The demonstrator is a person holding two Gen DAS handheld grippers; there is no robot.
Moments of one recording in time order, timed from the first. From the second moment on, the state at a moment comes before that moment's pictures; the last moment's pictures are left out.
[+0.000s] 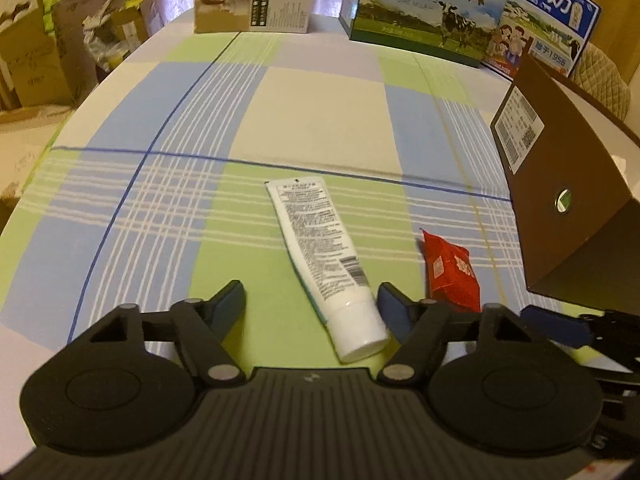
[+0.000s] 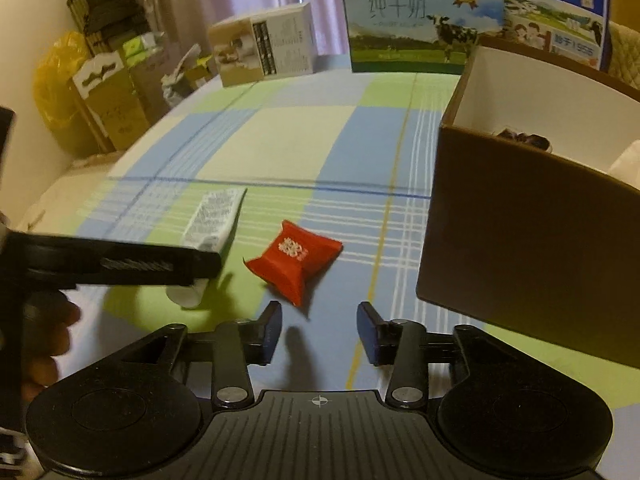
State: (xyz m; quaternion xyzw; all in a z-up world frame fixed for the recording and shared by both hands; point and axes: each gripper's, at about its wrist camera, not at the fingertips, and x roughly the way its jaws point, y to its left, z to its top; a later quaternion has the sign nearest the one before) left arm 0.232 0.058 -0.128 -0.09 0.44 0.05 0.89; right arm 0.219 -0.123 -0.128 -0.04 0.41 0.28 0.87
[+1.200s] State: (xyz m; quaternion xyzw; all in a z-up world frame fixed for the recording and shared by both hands) left arm 0.190 0.031 -0.125 -0.01 0.46 0.04 0.89; right arm 0.187 -0.139 -0.134 -0.09 0.44 0.27 0.85
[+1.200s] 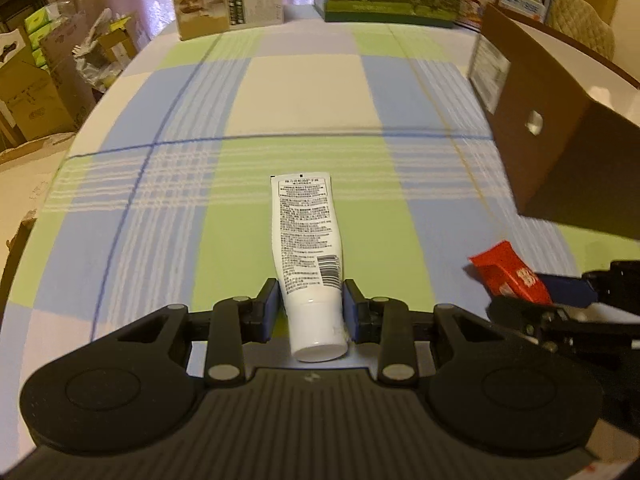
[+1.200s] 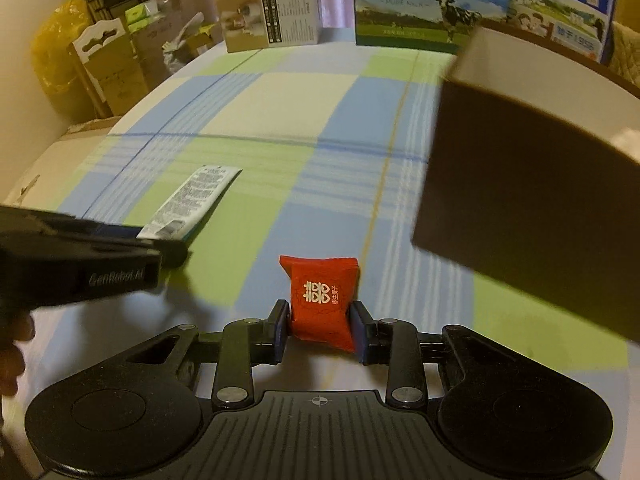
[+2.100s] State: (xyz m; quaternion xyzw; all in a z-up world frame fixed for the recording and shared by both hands) left arm 0.126 -0.061 -0.121 0.02 0.51 -0.03 0.86; right arm 0.119 -0.226 -0.124 -0.05 0.44 0.25 0.86
